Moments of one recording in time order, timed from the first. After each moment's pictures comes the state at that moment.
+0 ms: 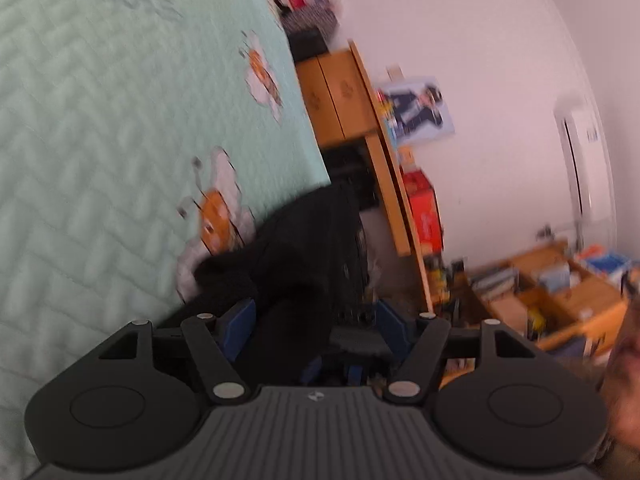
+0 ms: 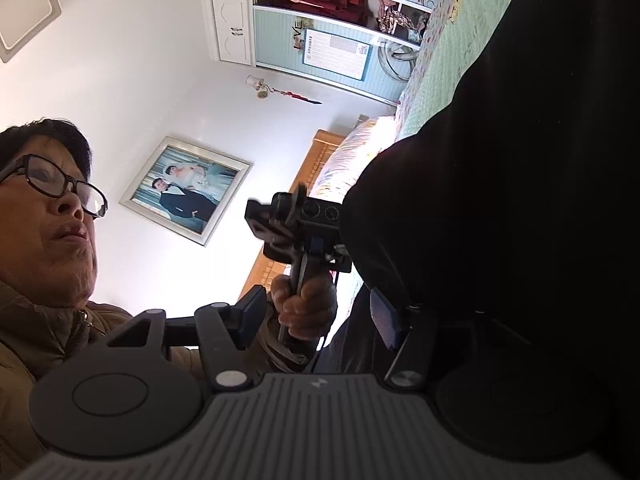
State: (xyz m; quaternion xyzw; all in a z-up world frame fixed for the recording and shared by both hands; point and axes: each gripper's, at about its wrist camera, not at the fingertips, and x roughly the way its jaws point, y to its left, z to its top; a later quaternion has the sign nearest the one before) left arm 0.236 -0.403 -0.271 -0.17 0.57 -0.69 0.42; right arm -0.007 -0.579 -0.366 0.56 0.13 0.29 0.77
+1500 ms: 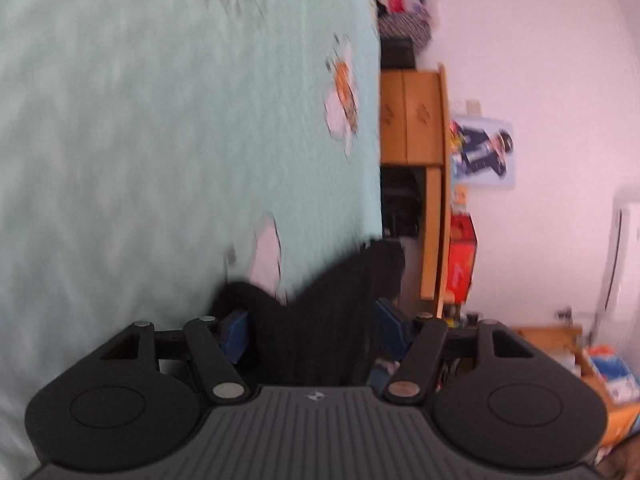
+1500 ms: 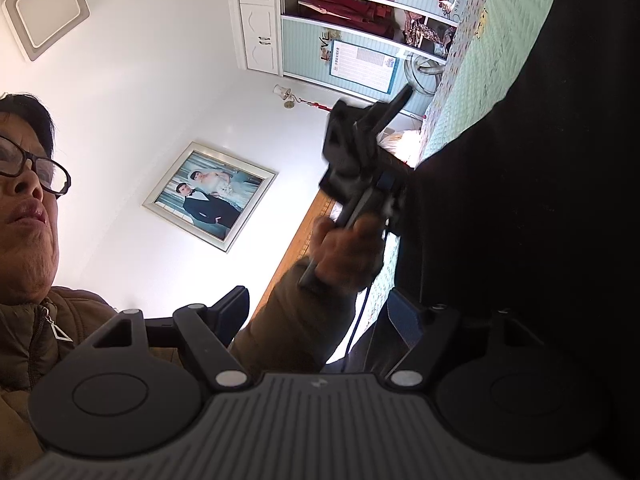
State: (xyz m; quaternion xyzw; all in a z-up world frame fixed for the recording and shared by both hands) left arm 0.307 -0.504 -0.293 -0.22 0.70 -0.55 0.40; right arm -0.030 -0.579 -0.345 0.55 0.10 0.30 0.77
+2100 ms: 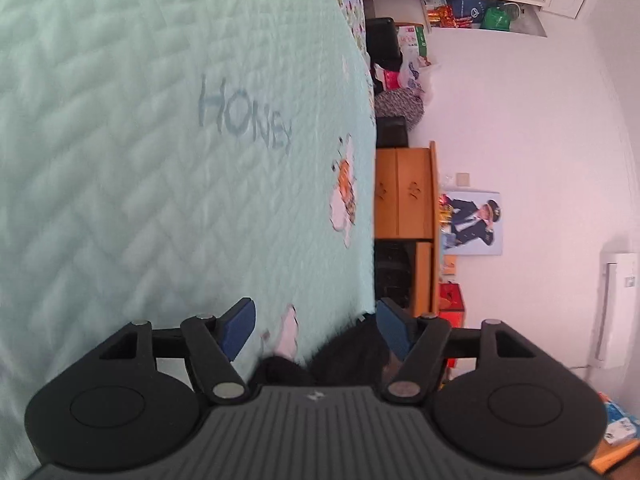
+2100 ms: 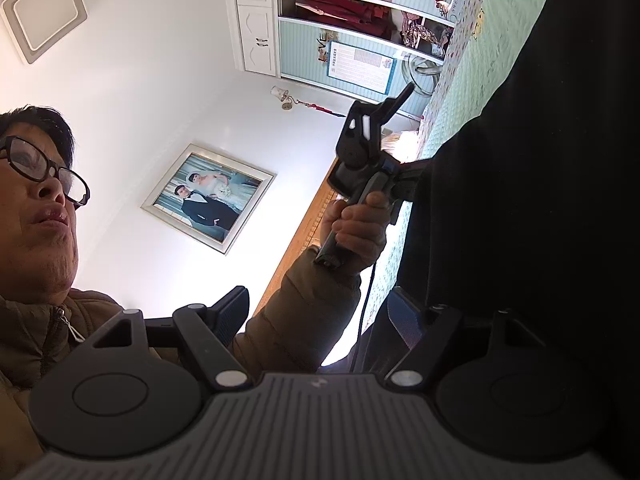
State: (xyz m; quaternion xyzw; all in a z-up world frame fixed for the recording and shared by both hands) left arm 0.335 -0.442 -0.287 -0.28 0.65 -0.54 0.46; right arm -0.028 -0.584 -0.349 0.55 0.10 0.30 0.77
